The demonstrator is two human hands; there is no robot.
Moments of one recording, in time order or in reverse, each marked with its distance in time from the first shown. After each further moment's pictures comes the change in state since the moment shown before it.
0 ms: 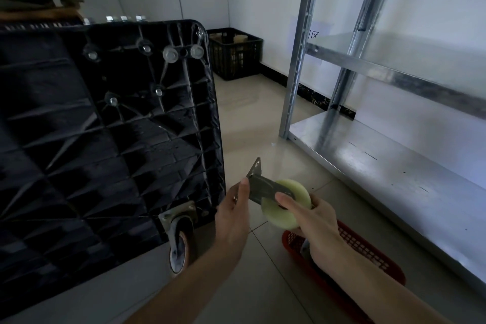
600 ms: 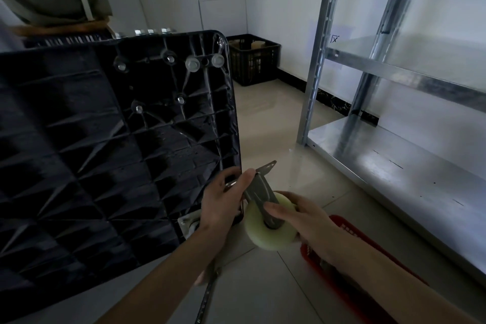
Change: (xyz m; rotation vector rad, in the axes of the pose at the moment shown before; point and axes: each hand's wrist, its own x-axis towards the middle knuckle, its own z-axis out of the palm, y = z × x) left_hand 0.023 0.042 -0.051 0.010 0.070 0.137; right_hand -0.003 -0.033 0.026 -0.197 -0.524 -0.006
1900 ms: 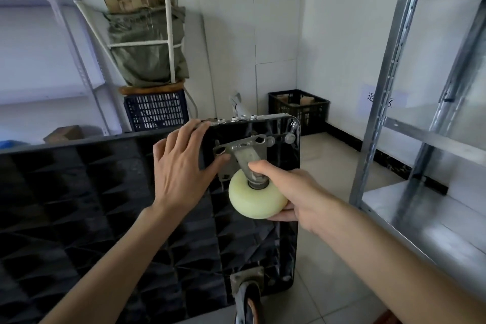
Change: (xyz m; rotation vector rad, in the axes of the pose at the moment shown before) left_hand 0.048 0.178 -0.172 1.217 0.621 0.925; right_hand 0.026 -0.208 0.117 0.078 0.019 0.002
